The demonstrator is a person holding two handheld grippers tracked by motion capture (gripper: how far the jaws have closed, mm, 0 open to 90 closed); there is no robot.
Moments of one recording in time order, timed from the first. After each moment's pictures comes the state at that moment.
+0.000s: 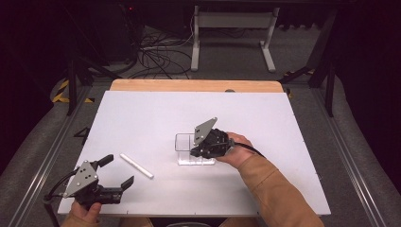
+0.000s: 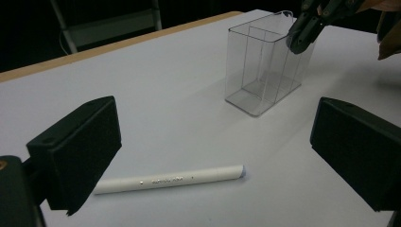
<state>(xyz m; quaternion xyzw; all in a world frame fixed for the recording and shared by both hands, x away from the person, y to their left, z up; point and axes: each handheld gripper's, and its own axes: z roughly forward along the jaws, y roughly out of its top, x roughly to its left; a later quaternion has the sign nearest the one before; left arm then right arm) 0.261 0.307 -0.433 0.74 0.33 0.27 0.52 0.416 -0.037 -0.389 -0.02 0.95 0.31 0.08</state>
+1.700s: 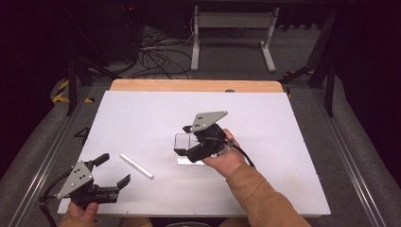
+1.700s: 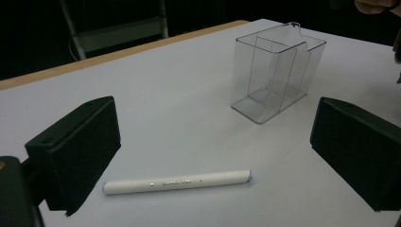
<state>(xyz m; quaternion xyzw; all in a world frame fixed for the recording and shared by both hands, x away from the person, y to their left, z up) 0.258 0.315 -0.430 0.72 0.34 0.28 0.53 0.392 -0.025 -0.352 0.10 0.87 0.47 0.10</state>
